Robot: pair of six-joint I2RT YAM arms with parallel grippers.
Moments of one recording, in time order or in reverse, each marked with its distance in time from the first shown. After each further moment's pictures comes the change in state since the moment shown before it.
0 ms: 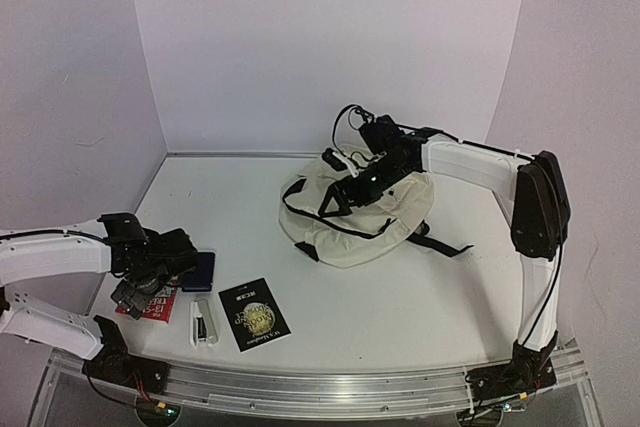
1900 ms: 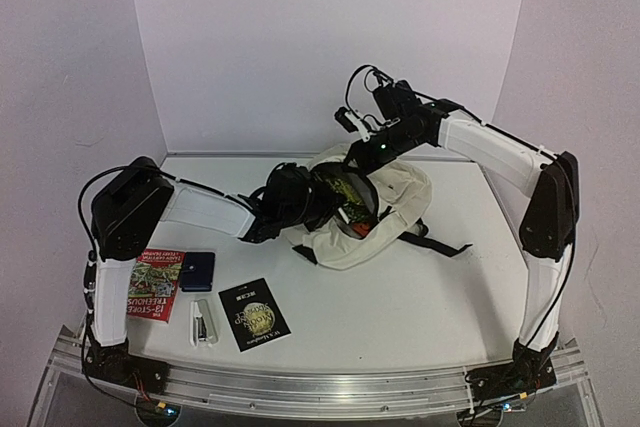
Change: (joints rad) left arm 0.001 0.949 0.599 1.641 0.567 0.696; right arm -0.034 -0.047 0.174 -0.051 0.202 -0.043
